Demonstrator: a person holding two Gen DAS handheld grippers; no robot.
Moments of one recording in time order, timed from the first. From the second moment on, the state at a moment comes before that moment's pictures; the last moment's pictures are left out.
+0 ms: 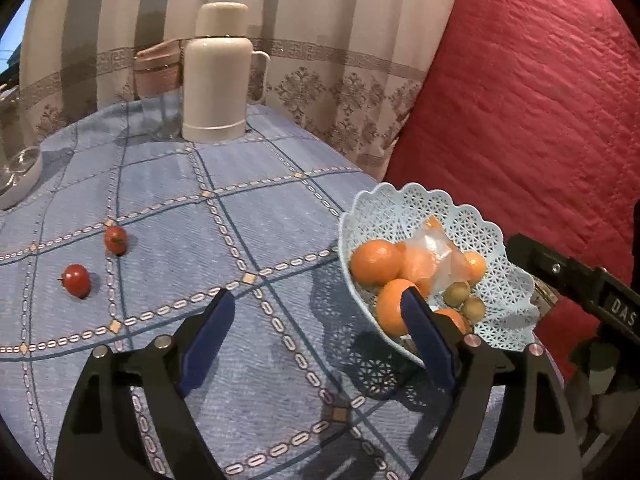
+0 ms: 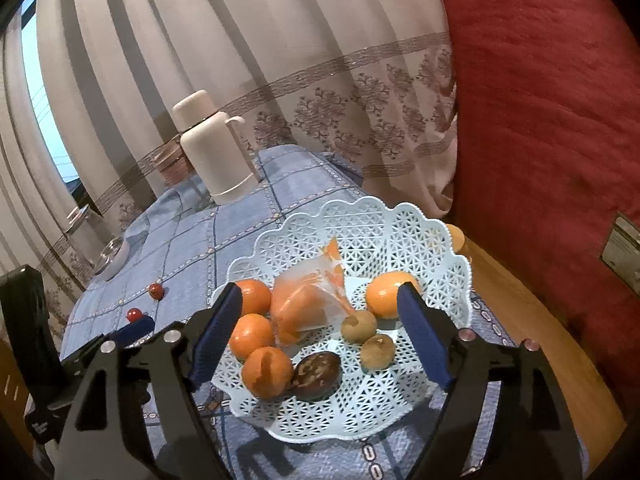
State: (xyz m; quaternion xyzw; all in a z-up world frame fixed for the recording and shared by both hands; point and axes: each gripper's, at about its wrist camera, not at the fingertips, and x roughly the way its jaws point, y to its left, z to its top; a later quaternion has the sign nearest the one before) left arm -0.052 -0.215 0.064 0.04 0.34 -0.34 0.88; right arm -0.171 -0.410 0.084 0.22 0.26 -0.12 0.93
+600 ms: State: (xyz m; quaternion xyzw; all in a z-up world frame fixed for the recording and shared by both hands) left arm -0.042 -0.176 0.070 0.04 0.32 -0.29 0.90; right arm -0.167 -0.379 0.090 0.22 0.22 -0.08 0.95
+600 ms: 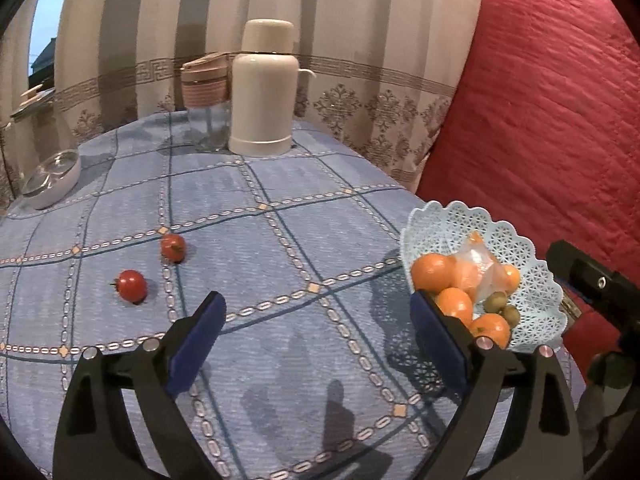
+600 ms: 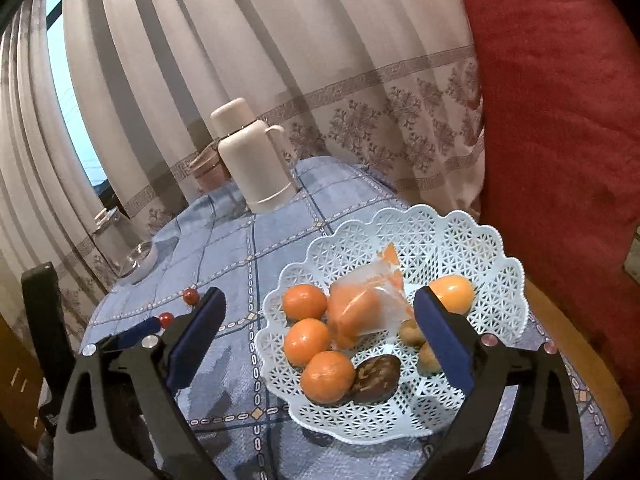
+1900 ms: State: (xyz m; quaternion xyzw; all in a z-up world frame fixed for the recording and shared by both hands) left arm 0.065 -0.064 0.035 0.00 0.38 -0.15 0.91; right arm -0.123 -0.288 0.081 0.12 0.27 -0.01 0.95
